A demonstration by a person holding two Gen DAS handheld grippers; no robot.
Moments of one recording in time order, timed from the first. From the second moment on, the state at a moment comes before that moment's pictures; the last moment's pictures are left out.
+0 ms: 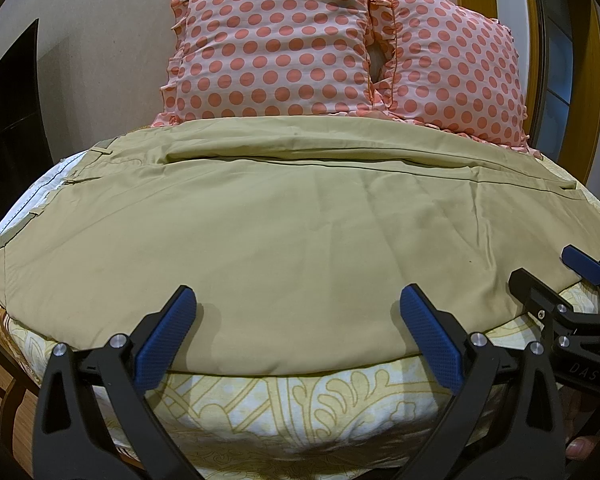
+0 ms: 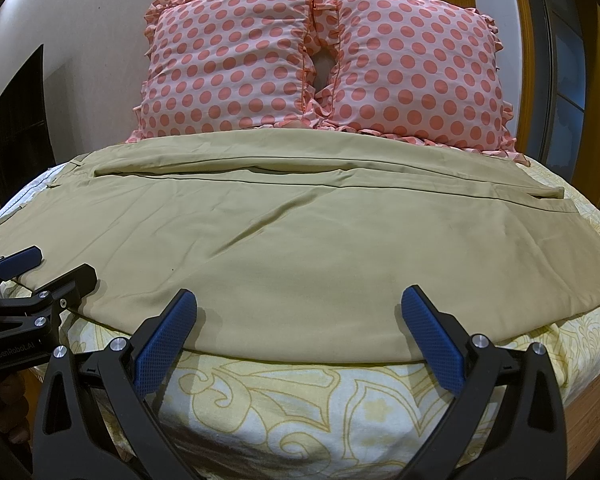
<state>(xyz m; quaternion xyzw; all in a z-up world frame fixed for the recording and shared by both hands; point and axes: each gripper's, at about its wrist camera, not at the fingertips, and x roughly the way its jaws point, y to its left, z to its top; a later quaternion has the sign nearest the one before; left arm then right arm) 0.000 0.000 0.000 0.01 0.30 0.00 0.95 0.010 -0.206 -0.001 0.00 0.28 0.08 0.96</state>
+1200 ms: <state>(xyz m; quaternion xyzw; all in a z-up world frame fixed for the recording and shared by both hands) 0.000 0.000 0.000 0.01 0.30 0.00 0.95 0.009 -0.206 -0.004 0.00 0.28 0.08 0.96</state>
